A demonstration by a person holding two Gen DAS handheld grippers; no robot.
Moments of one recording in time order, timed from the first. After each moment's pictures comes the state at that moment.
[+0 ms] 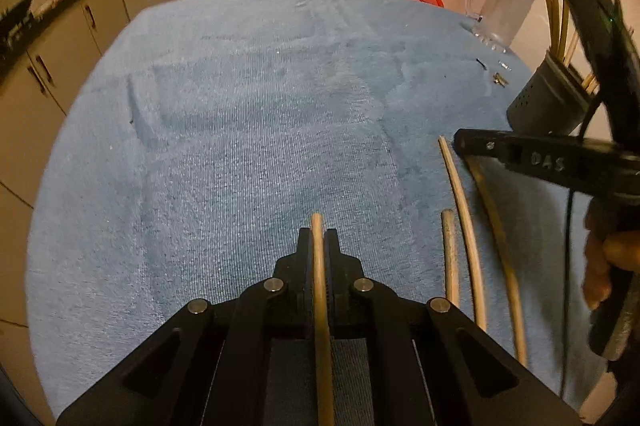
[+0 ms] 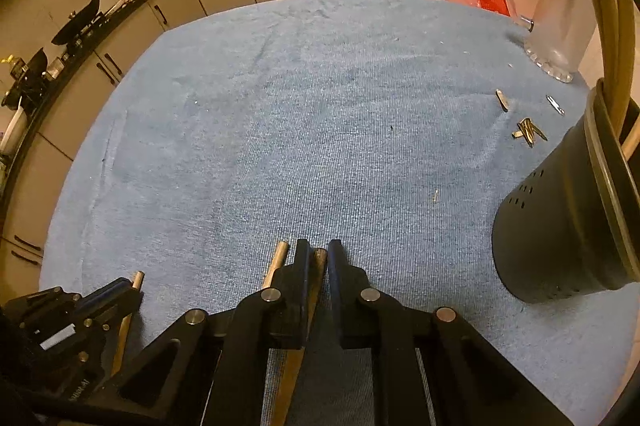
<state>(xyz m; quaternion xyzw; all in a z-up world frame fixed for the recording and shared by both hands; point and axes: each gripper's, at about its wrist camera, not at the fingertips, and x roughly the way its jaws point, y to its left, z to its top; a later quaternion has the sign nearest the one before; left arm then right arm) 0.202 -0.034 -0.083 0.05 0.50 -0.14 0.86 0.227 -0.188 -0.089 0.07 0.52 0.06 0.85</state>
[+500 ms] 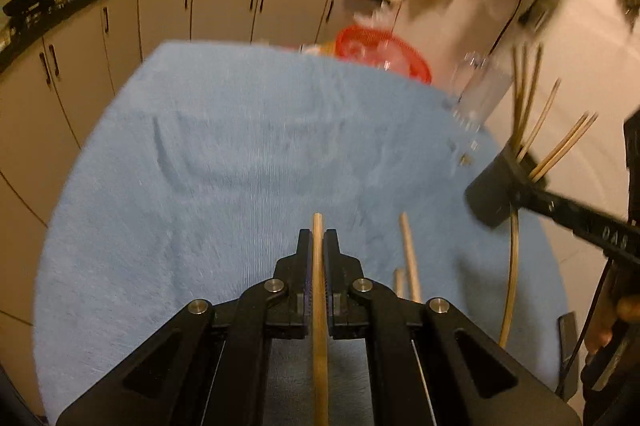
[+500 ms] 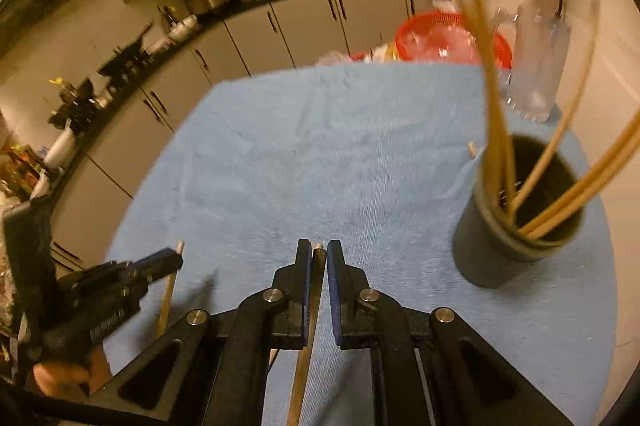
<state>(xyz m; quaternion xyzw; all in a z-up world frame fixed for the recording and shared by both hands) 0.191 -0.002 -0.019 -0.06 0.42 -0.16 0.89 0.166 -0.211 -0.008 0.10 0.43 0.11 0.89</state>
